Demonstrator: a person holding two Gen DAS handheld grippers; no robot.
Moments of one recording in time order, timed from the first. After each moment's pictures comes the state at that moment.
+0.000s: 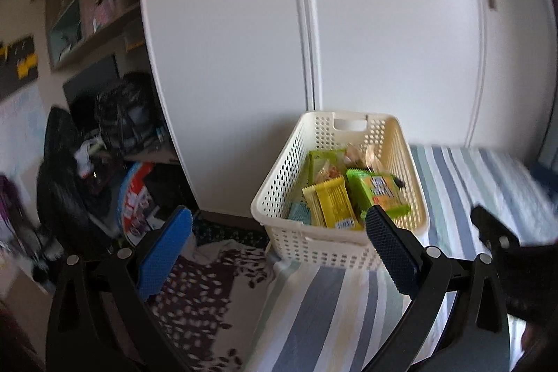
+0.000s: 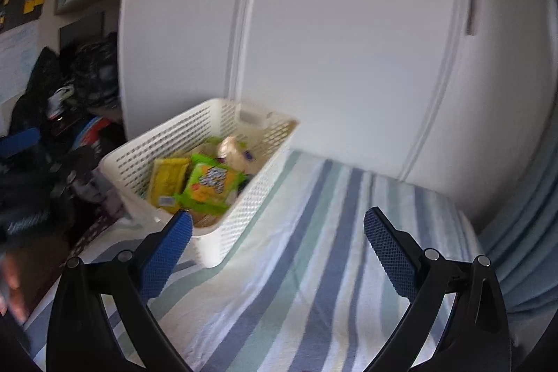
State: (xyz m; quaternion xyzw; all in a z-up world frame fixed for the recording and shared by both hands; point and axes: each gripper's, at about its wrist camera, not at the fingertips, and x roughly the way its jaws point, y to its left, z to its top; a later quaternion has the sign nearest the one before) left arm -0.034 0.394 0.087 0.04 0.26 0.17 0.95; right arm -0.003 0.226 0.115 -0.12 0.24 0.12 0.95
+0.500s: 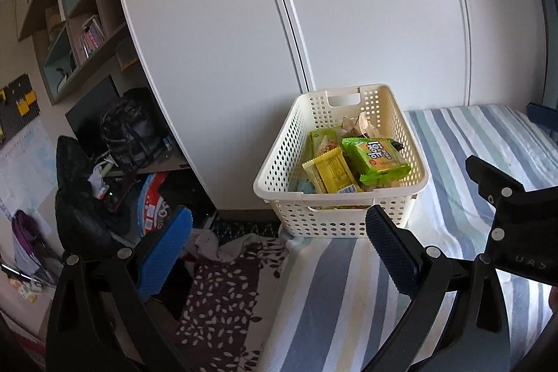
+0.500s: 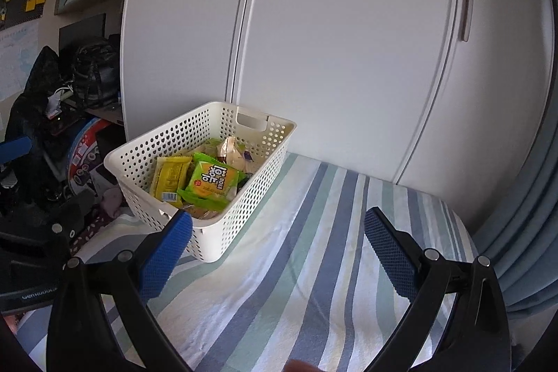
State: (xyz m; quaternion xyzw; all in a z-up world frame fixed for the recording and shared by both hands) left arm -0.048 0.377 0.076 0.12 0.28 0.17 0.94; right arm -0.019 0.227 0.115 -0.13 0.23 0.12 0.96
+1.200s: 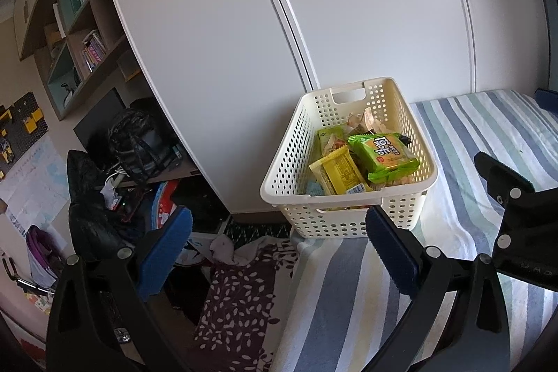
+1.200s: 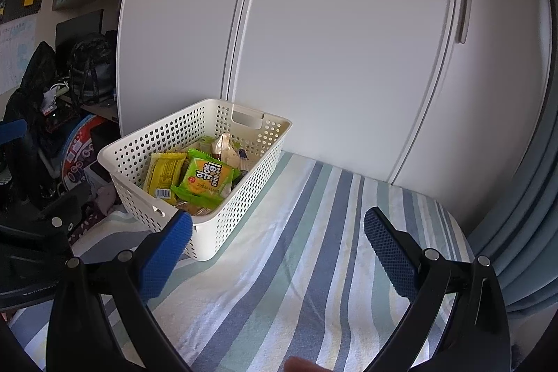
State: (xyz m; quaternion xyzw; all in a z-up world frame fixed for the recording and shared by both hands) left arm -0.043 0.372 0.075 0.15 0.28 0.19 0.93; right arm -0.019 0.228 0.111 -0.14 0.23 0.11 0.96
